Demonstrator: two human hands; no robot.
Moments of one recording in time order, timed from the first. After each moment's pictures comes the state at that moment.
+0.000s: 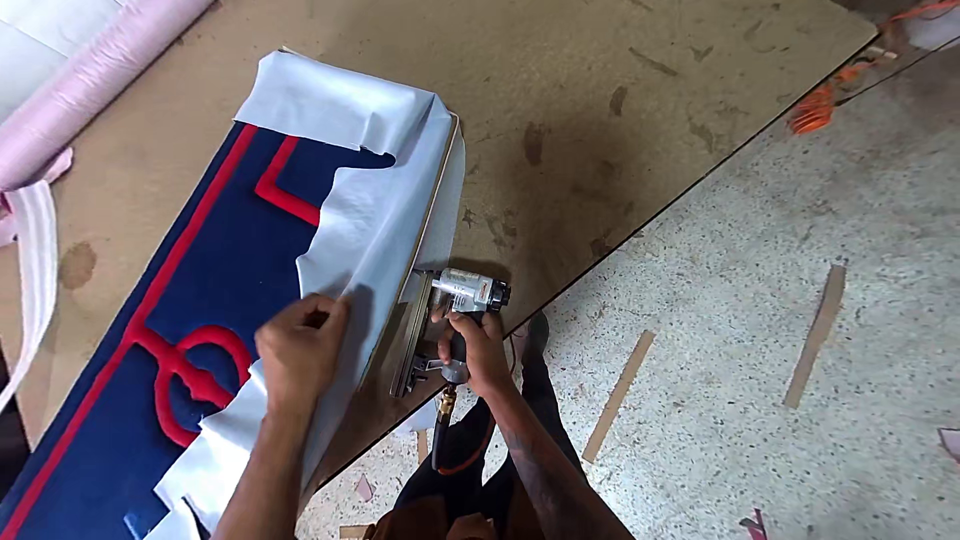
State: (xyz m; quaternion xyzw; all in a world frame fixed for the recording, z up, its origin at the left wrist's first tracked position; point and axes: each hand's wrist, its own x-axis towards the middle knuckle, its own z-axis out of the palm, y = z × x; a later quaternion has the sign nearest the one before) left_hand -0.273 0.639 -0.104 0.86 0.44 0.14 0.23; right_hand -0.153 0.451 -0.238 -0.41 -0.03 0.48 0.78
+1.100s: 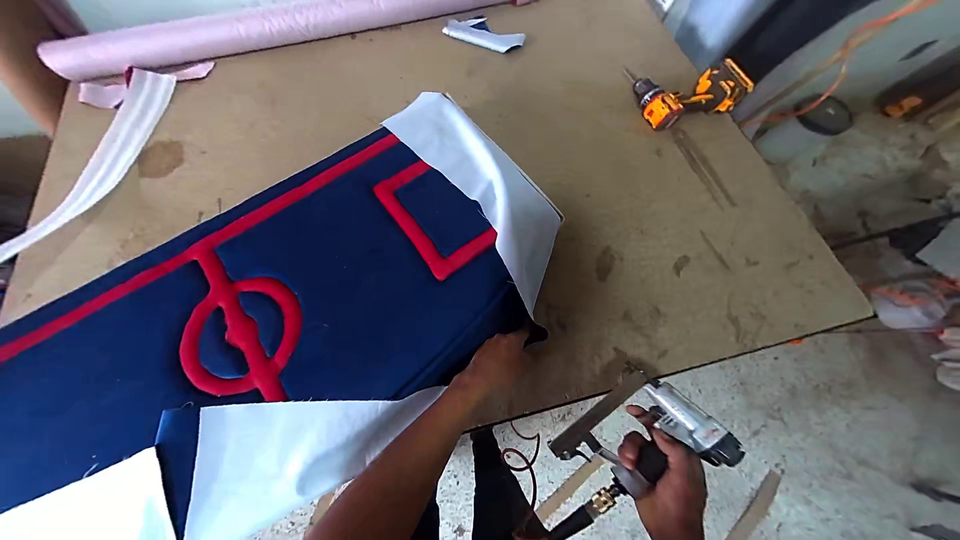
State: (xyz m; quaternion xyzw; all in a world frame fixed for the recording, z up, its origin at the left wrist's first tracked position) left_hand -0.123 0.593 -0.191 0.79 0.33 -0.16 0.50; right_hand 0.017 0.303 -0.206 -0.60 -0.03 0.33 0.73
